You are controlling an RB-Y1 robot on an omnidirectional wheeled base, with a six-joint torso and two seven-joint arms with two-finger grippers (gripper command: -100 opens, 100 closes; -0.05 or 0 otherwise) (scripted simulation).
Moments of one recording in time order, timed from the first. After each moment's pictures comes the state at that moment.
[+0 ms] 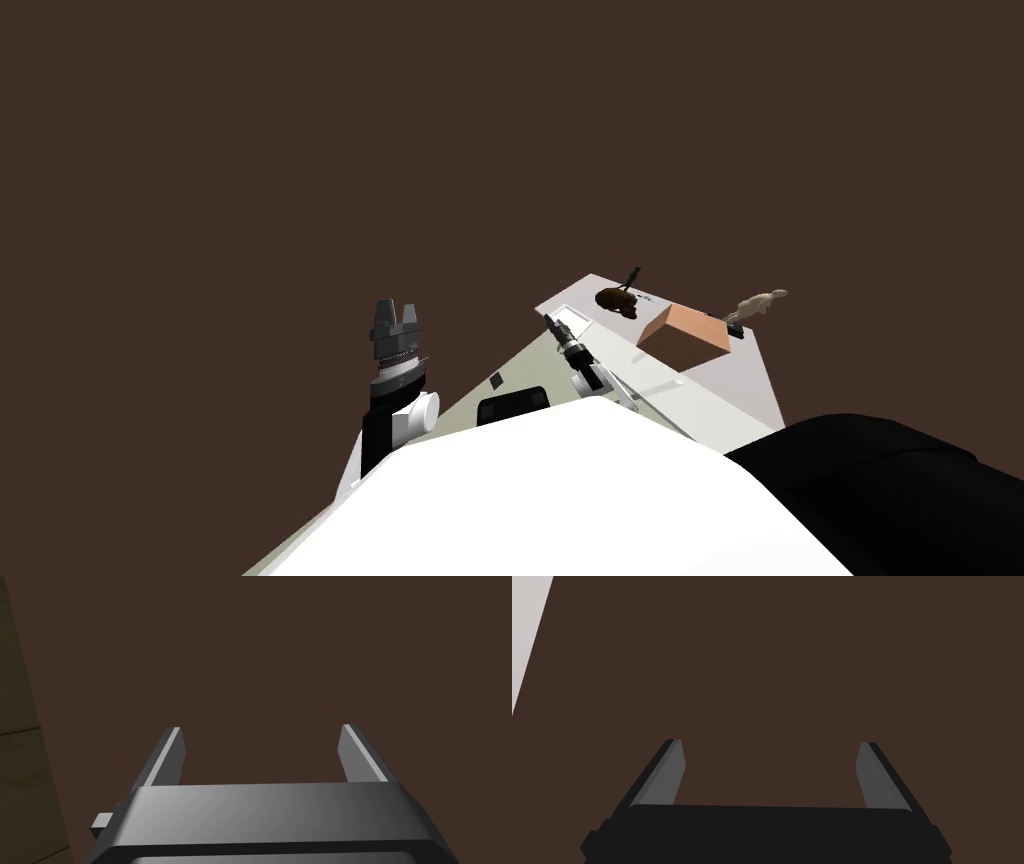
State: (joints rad) left arm 0.48 0.01 -0.05 -2.25 0.01 -0.51 -0.17; right arm 0.43 -0.19 0.07 -1.85 0.42 -0.17 0.29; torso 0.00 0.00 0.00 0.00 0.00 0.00
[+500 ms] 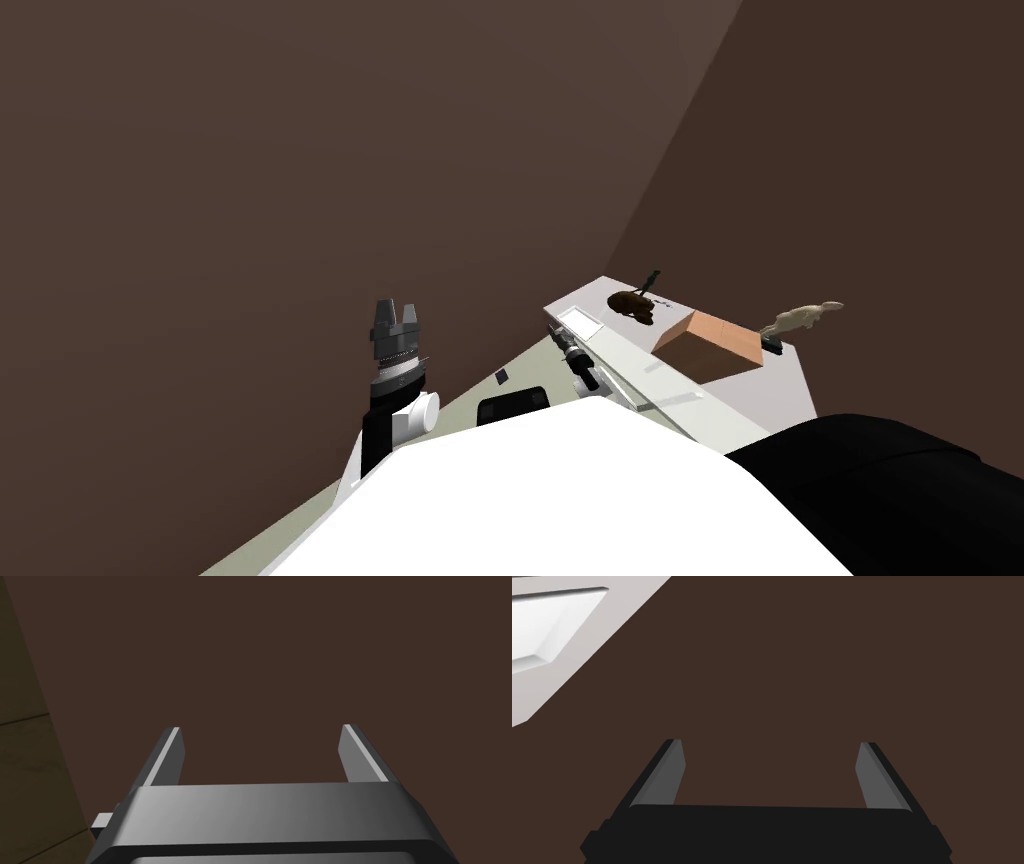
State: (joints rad) left arm 0.48 0.01 -0.05 -2.25 0.01 -0.51 -0.17; right arm 0.41 -0.20 0.06 -1.72 0.51 -0.05 0.36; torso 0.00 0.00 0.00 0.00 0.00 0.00
